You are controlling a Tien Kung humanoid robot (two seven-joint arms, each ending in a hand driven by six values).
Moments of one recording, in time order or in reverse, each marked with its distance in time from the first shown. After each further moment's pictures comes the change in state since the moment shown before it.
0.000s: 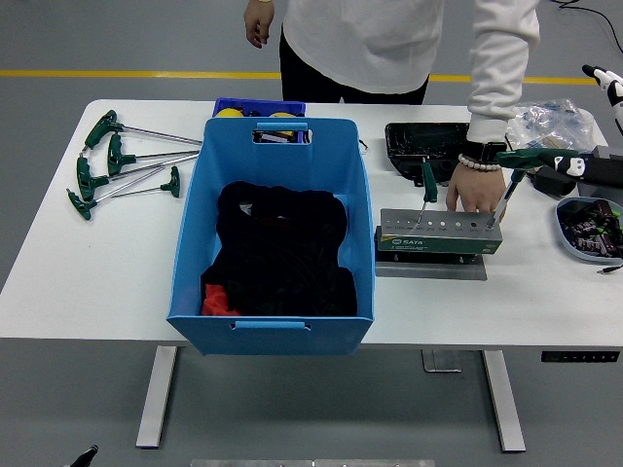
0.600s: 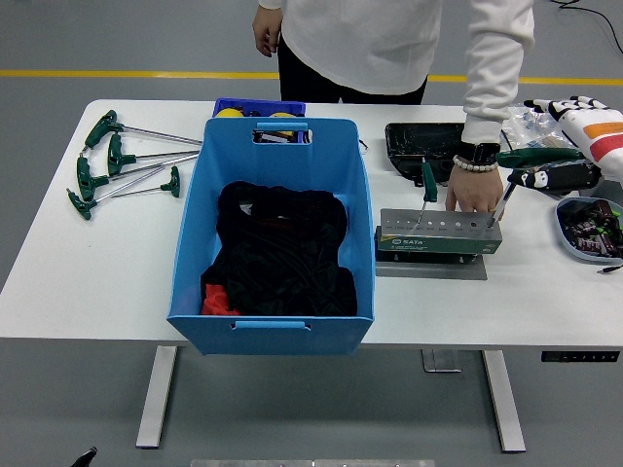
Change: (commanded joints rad) left arm 0.001 0.003 0.006 0.000 -0.002 0.001 0.001; right arm 0.232 -0.061 -0.284 -0.193 -0.013 0.102 -0.024
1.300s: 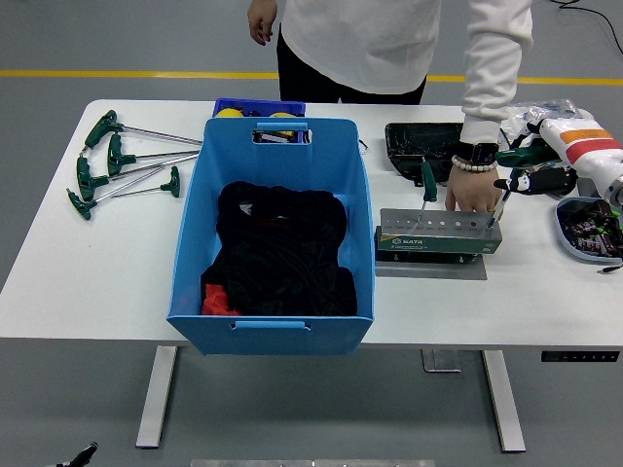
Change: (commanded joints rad) left arm -0.009 0.000 0.002 0.000 -0.011 0.002 -0.005; right arm 0.115 0.066 -0.153 -0.204 0.067 -0.067 0.010
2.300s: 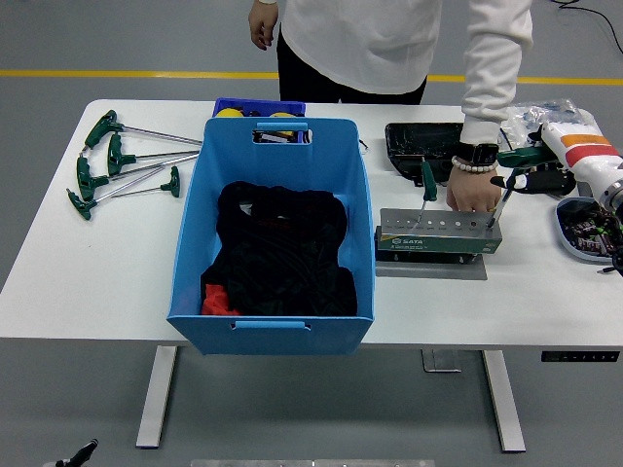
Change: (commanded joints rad) left arm -0.007 0.000 0.004 0.000 -0.006 0.001 -0.001; right arm 0.018 0.040 -0.033 -0.105 0.061 -0.087 0.039
